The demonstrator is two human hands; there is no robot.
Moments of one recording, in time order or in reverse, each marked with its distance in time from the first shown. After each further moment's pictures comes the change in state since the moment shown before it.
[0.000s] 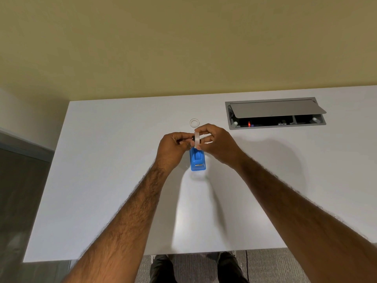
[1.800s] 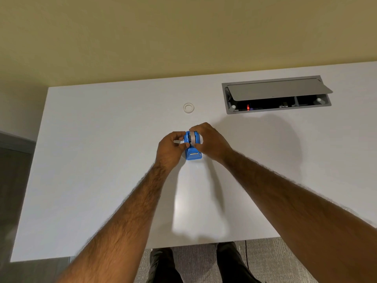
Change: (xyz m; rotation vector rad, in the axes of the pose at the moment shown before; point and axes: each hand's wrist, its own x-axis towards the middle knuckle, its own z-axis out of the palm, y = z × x) left_hand 0.013 -0.068 0.027 0.261 0.046 -0.073; right_hand 0.016 0.072 0.040 -0.420 -0.067 -0.046
